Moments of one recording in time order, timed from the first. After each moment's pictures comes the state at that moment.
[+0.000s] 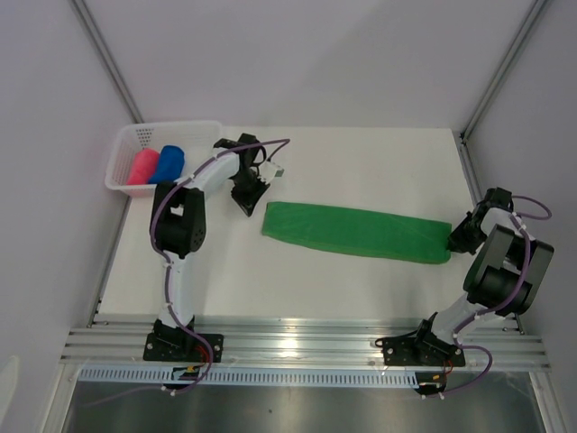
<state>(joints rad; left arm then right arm) -0.32 2.18 1.81 -1.09 0.19 0.43 -0.49 1.66 0.97 -0.55 -0.10 0.30</state>
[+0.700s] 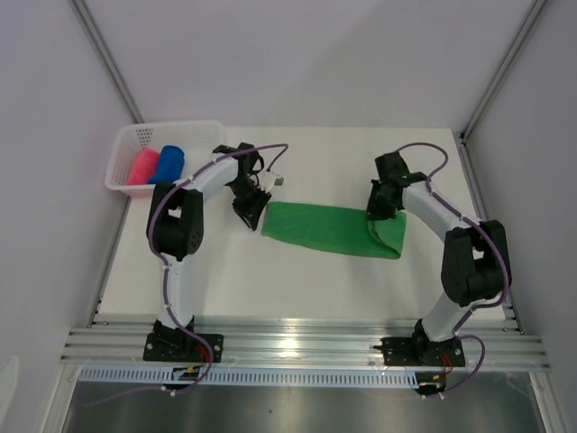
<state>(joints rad) -0.32 2.13 1.71 -1.12 0.32 0.38 0.24 1.66 1.19 -0.63 0.01 0.47</state>
